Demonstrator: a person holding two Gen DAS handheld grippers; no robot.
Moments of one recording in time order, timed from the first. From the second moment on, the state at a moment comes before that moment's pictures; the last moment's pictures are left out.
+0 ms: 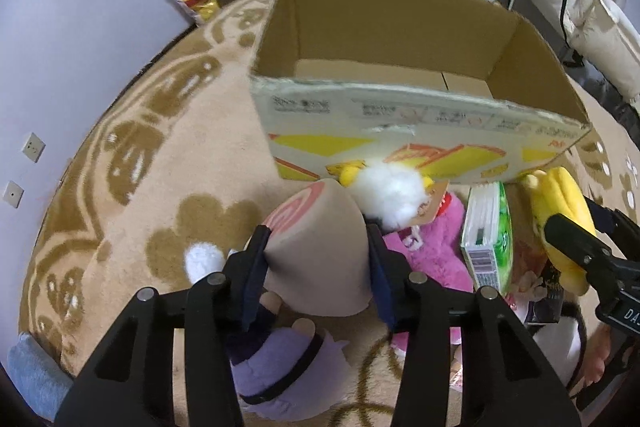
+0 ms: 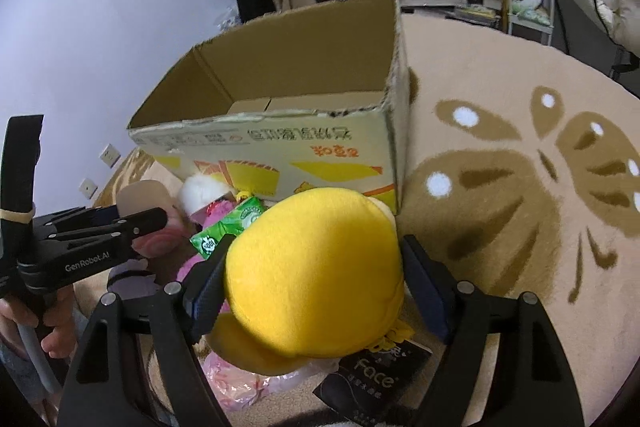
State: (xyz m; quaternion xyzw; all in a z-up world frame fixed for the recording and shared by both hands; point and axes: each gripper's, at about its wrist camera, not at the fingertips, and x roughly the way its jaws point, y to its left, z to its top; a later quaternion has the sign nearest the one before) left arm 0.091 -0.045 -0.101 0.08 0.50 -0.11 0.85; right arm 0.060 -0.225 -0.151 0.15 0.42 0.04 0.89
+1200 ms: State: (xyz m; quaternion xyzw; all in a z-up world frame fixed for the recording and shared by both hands) left arm 0.094 -0.029 -0.099 0.08 0.48 -0.10 0.87; right arm 0.035 -0.225 -0.139 0.11 0.41 0.03 0.90
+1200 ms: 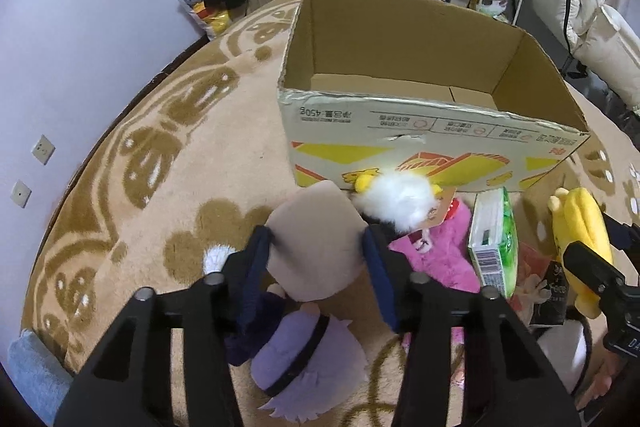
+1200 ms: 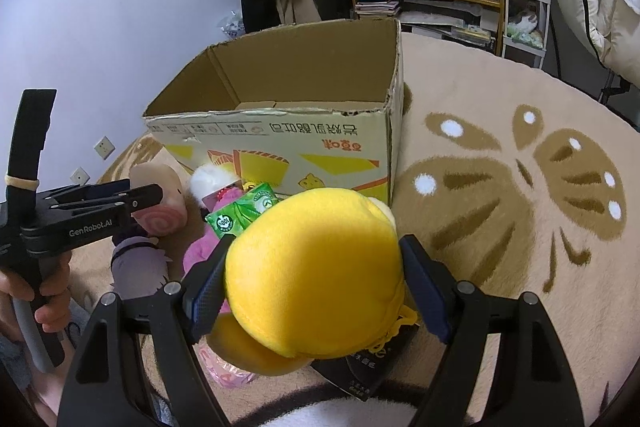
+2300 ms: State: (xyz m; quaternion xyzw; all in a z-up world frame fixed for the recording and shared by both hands) left arm 0.071 -0.013 -0.006 0.04 0.36 -0.12 0.92; right arm 0.020 -0.226 -0.081 0.12 0.27 0.05 0.95
